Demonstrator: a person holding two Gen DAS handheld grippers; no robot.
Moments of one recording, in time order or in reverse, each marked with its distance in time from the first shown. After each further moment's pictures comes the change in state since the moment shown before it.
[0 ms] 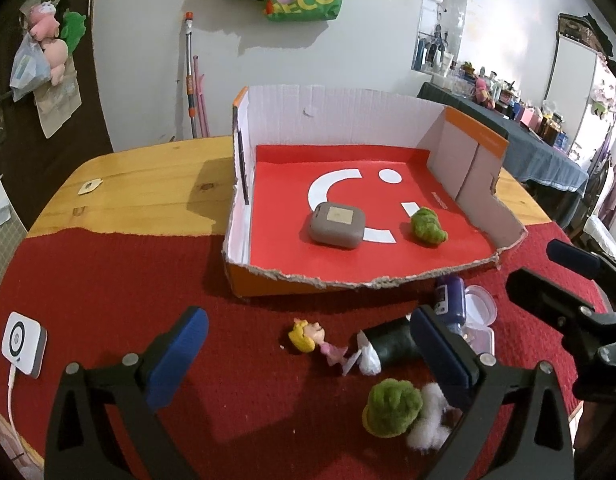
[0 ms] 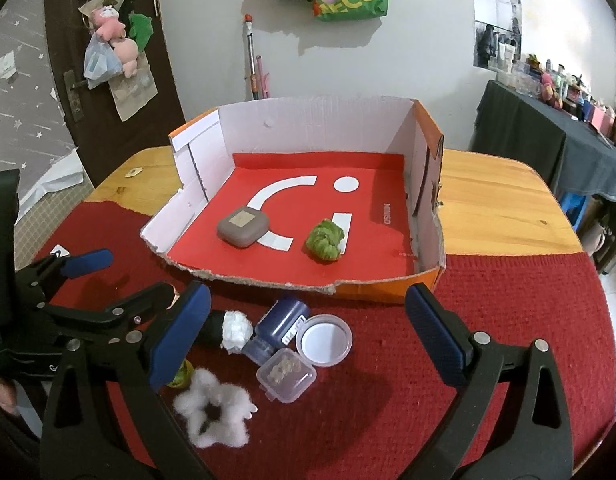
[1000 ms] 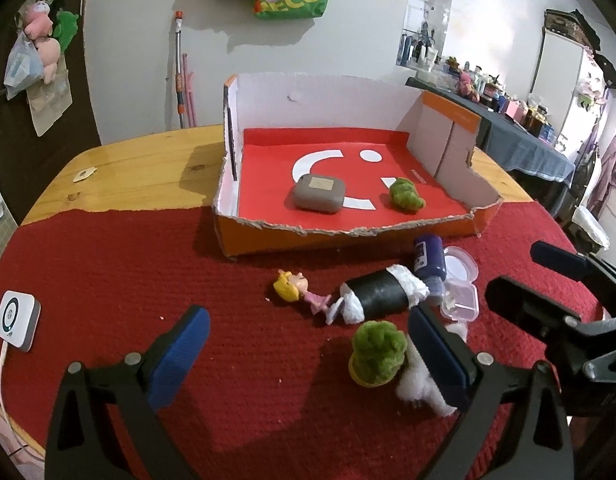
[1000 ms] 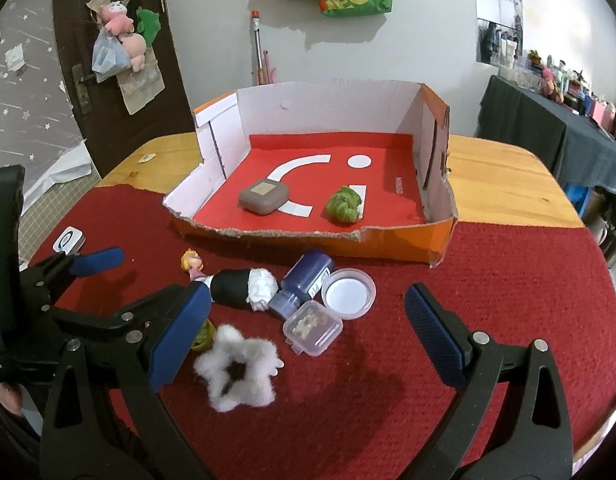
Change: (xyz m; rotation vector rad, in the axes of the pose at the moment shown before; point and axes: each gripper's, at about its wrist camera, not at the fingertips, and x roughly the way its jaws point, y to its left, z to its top) left arm -0.015 -0.005 -0.031 0.023 0.004 -0.045; right arm -0.014 0.016 -0.033 0.003 0.008 0.013
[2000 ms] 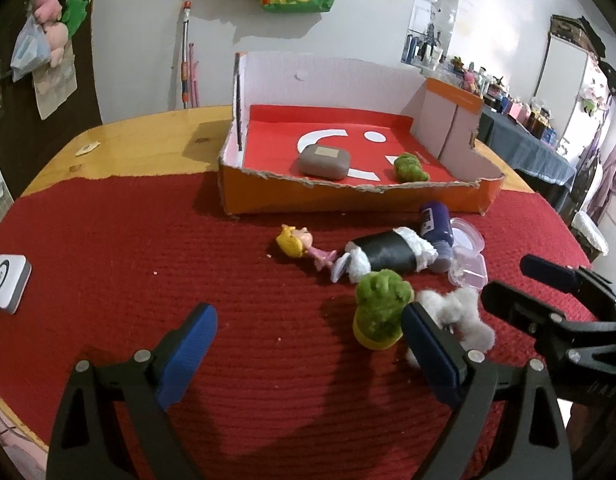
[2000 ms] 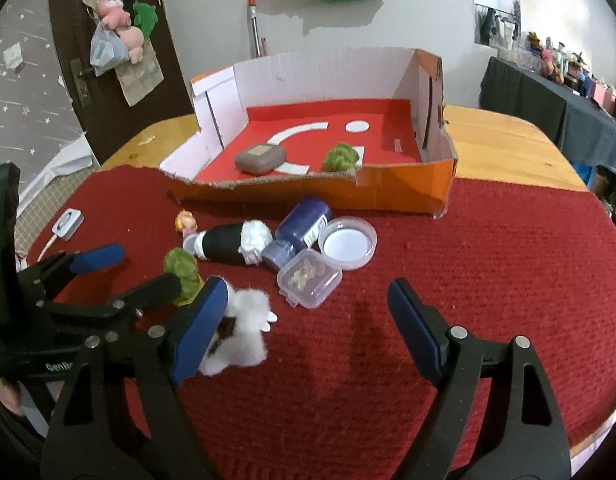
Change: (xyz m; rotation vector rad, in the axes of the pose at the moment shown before) left arm 0.005 0.007 -0.030 -0.040 0.007 -0.007; right arm 0.010 -0.004 -0.032 0.018 0.048 0.009
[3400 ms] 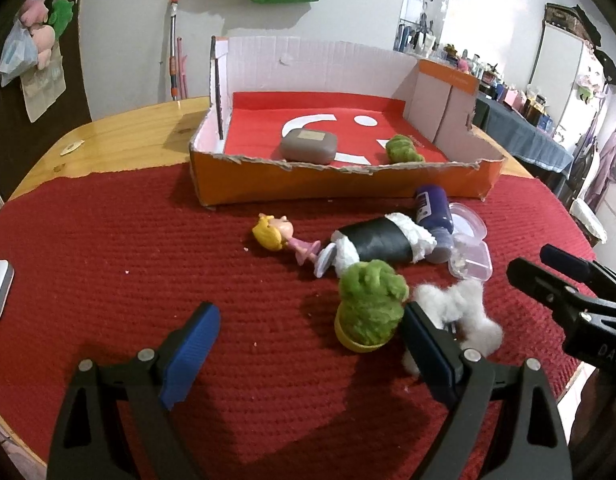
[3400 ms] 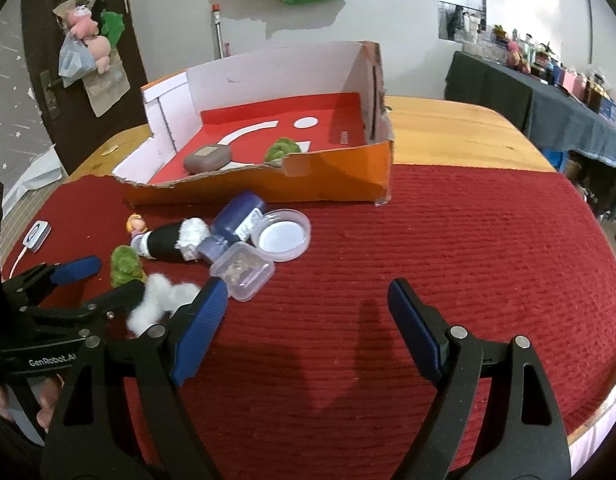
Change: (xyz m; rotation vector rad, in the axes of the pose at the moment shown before) left arm 0.017 -0.011 -0.002 0.038 0.034 -0.005; right arm -0.002 -0.037 -0.009 0.072 -0.024 -0.107
